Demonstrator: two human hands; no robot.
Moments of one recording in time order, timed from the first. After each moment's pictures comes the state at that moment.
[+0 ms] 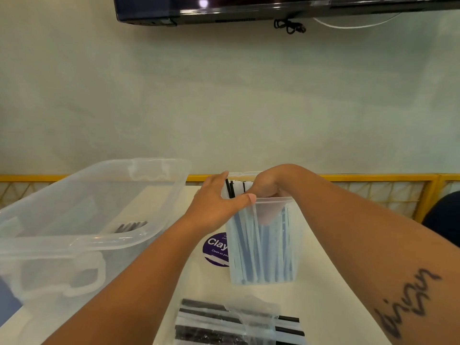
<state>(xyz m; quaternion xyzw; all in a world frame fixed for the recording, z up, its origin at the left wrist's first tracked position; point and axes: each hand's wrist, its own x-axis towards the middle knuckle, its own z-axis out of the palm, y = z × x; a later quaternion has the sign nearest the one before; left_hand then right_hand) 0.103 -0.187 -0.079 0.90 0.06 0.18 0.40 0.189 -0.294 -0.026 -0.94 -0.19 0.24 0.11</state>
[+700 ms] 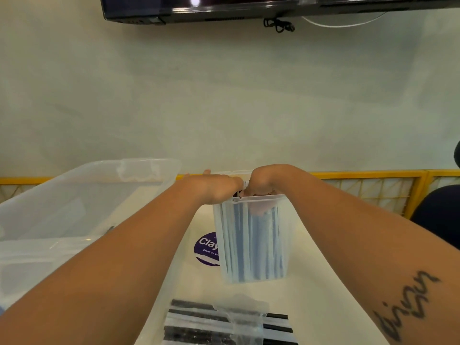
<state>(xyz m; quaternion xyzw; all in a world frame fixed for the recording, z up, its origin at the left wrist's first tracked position) 0.142 -0.189 -0.042 0.98 0.10 -0.08 0.13 0.195 -0.307 -0.027 -0.96 -0.24 0.12 0.04</state>
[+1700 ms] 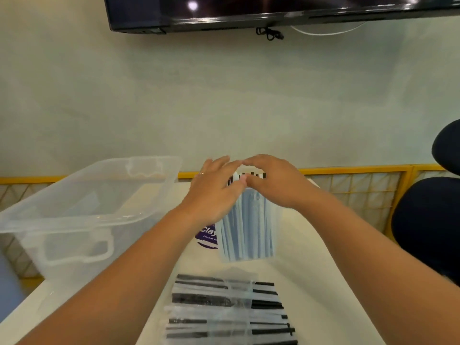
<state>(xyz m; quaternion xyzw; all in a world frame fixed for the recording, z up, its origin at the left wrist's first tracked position) 0.058 -0.228 -0.054 0.94 -0.03 0.21 0.28 0.112 -0.372 -0.035 -0.89 -0.34 -0.12 0.28</state>
